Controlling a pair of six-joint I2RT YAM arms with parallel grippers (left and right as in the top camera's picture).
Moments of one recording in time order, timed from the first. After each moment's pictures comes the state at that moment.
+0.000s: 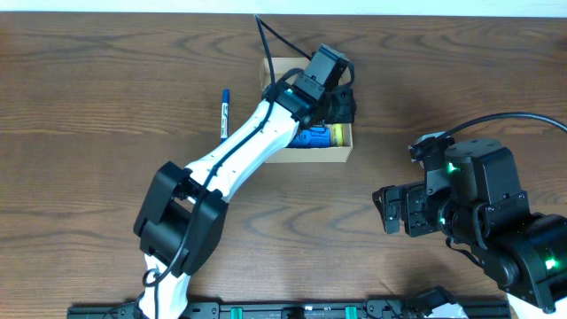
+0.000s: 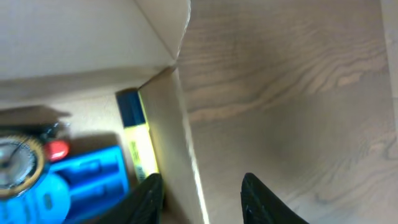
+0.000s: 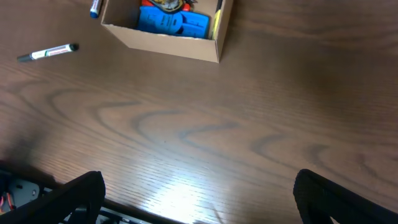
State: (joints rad) left arm -0.66 2.04 1.71 -0.55 0.24 -0.63; right arm 0.37 0.98 1.37 -1.38 -0.05 0.20
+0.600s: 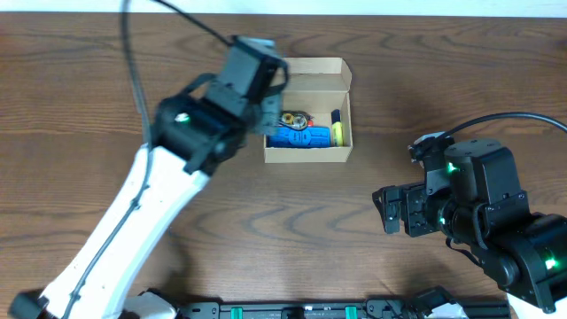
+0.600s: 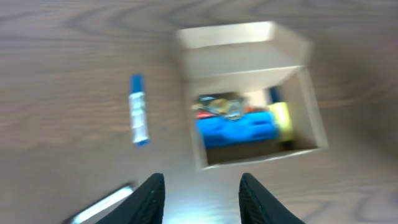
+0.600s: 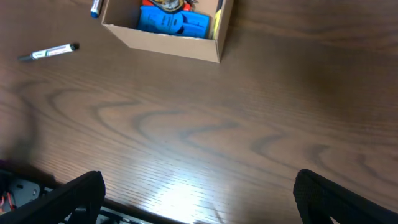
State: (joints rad) left arm -0.56 1.51 1.71 -1.11 -0.19 -0.38; right arm 0.37 0.98 1.37 -1.38 -0.05 0.20
